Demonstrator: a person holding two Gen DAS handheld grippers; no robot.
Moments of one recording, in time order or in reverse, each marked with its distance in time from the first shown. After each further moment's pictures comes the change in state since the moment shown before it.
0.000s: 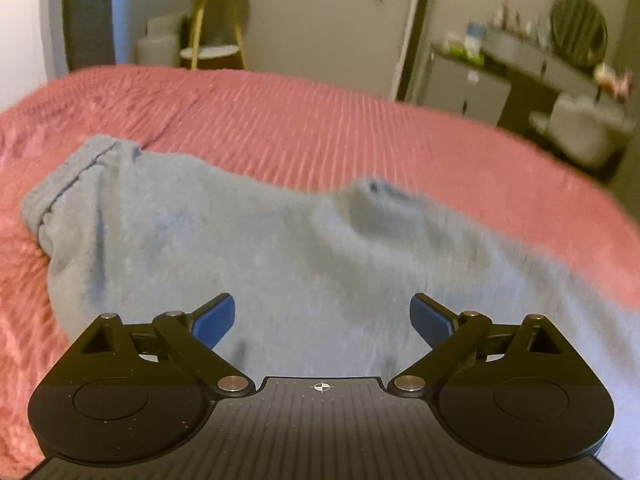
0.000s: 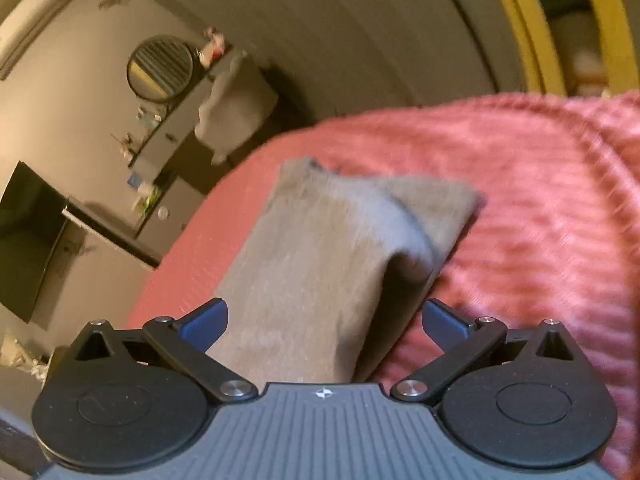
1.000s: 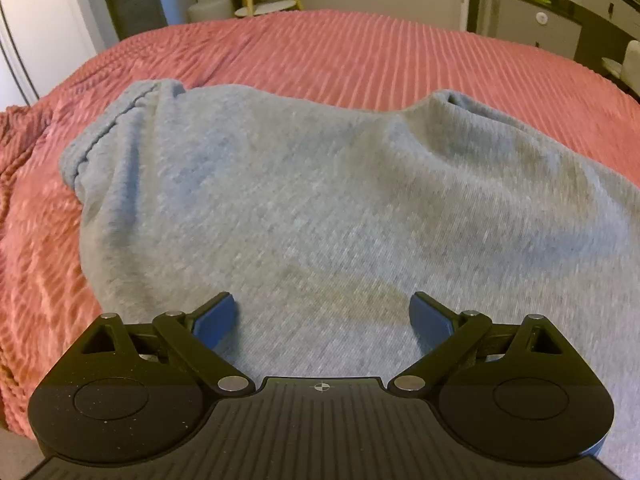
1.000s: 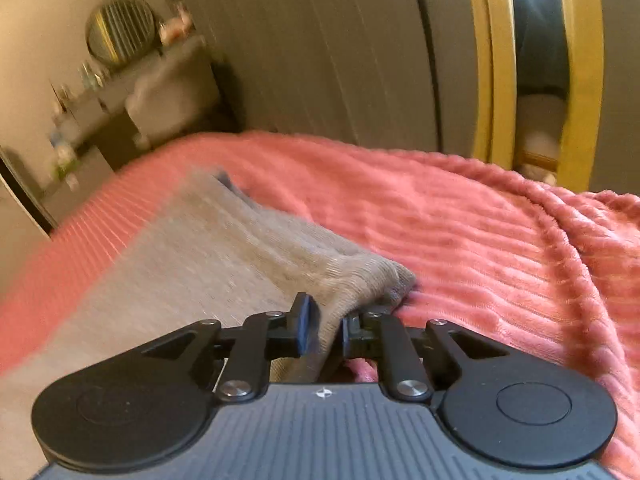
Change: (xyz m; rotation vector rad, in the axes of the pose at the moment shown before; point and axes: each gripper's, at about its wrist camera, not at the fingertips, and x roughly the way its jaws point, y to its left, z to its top) left arm 0.043 0.001 -0.014 -0.026 0.174 0.220; right arm 0.055 0.000 0.026 -0.235 -0.129 -0.318
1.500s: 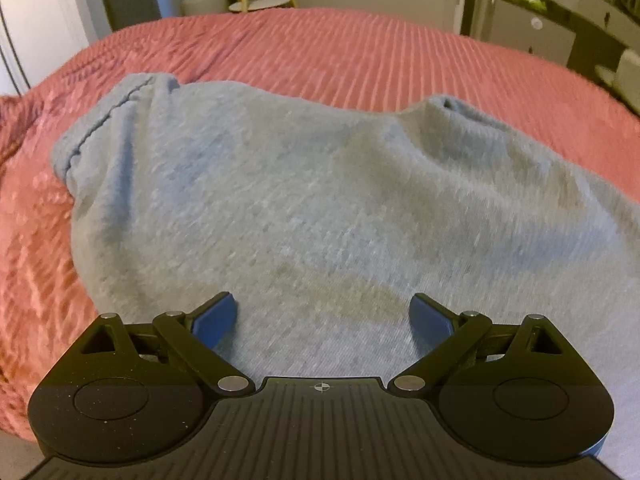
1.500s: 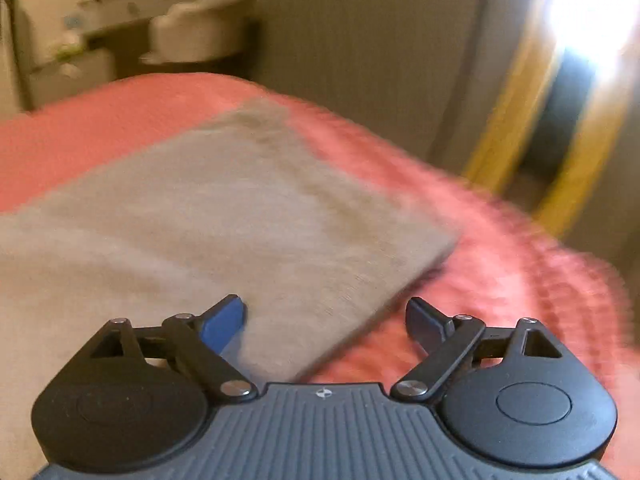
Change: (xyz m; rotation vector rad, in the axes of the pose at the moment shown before) left arm -0.001 0.010 0.004 -0.034 0.006 -0.067; right arm -0.009 0.091 -0.050 -0.394 0.014 -0.255
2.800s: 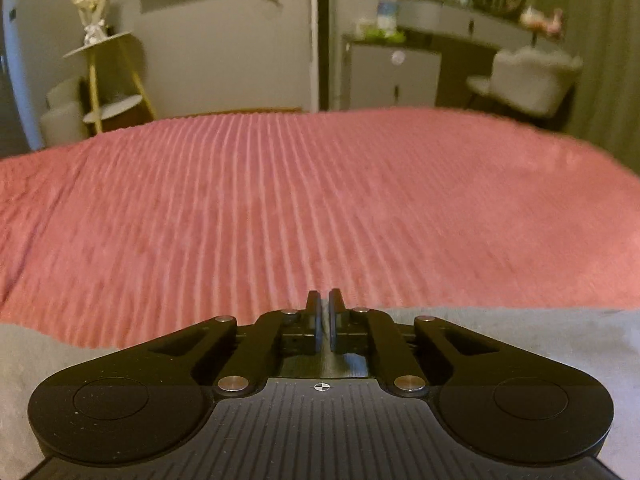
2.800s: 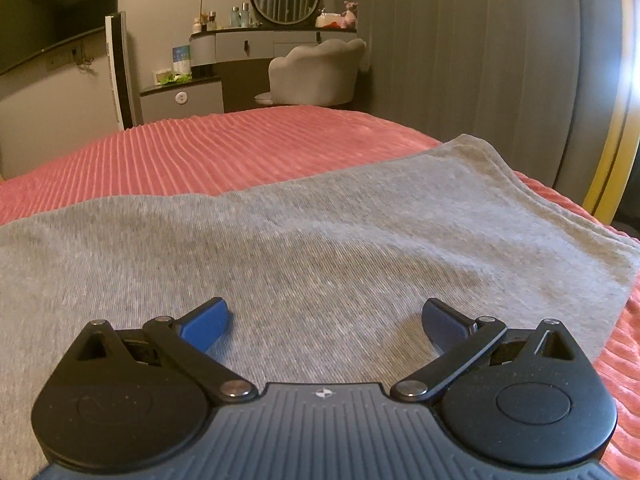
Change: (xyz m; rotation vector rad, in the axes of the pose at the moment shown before) left arm 0.090 -0.072 0.114 0.339 -0.228 -0.285; right arm -0.027 0.129 -0.043 -0.075 -0.175 0.320
